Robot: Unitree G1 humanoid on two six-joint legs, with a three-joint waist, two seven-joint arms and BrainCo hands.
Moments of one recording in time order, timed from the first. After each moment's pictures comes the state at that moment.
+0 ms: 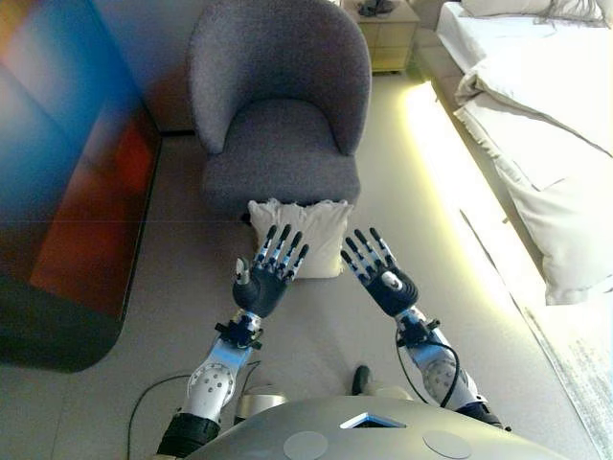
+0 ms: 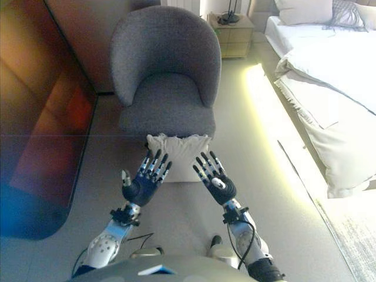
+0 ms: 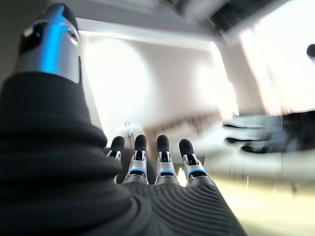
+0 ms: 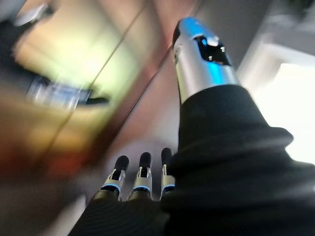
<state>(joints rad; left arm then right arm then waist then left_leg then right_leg) 0.26 0.25 -0.21 0.11 -1.08 -0.03 -0.38 0.20 -0.25 0.27 0.22 0.81 -0.10 0.36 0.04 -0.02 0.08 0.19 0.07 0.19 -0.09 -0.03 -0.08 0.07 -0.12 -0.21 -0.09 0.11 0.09</state>
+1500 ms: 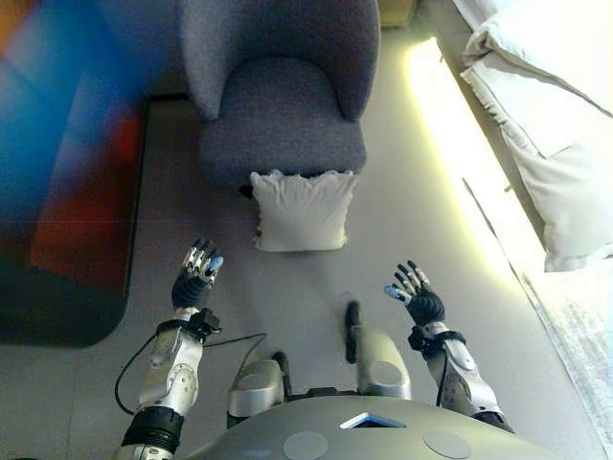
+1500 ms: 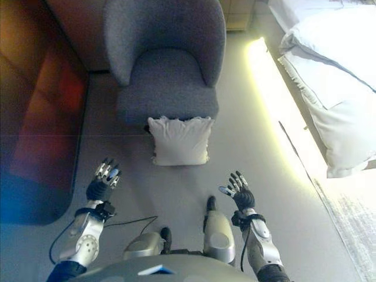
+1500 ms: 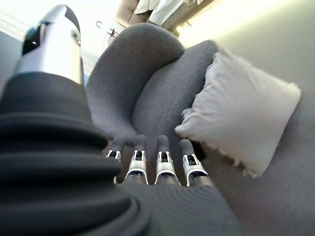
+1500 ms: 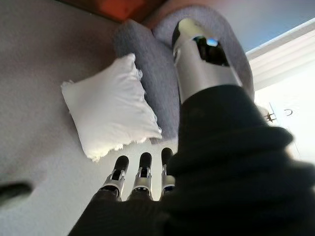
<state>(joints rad) 0.23 0.30 -0.09 0.31 -0.74 -0.22 -0.08 0.24 -0.21 0.14 0.36 0.64 -0.14 0.06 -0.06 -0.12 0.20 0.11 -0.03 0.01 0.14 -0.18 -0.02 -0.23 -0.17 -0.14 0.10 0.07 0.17</state>
